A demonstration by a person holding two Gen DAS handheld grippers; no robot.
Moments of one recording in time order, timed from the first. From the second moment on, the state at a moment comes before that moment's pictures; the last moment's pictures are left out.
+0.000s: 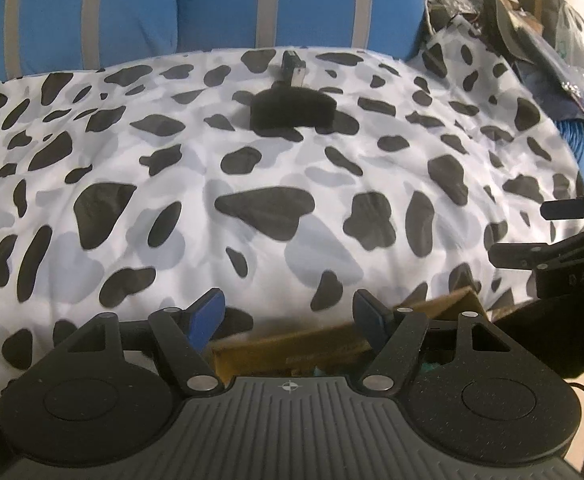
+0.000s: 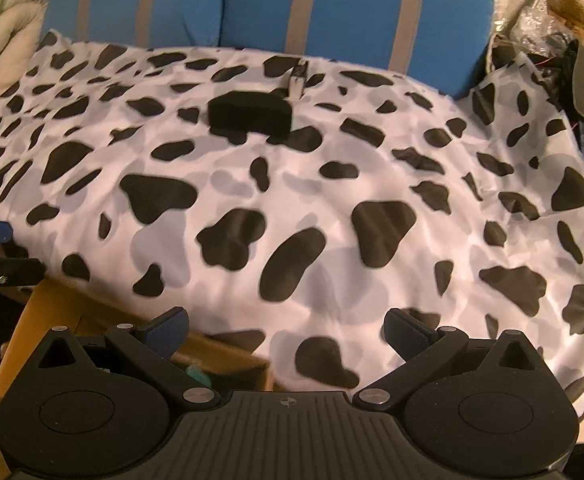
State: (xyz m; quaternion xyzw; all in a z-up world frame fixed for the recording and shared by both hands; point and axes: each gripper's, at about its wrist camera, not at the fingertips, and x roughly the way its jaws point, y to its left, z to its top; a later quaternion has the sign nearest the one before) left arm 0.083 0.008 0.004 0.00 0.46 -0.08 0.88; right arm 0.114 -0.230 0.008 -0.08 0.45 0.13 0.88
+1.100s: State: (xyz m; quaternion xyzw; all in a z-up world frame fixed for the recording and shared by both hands) left arm 0.191 0.034 -0.003 -0.01 0.43 -0.09 0.90; right arm 0.246 -0.203 -0.015 -0.16 0.37 0.25 0.88
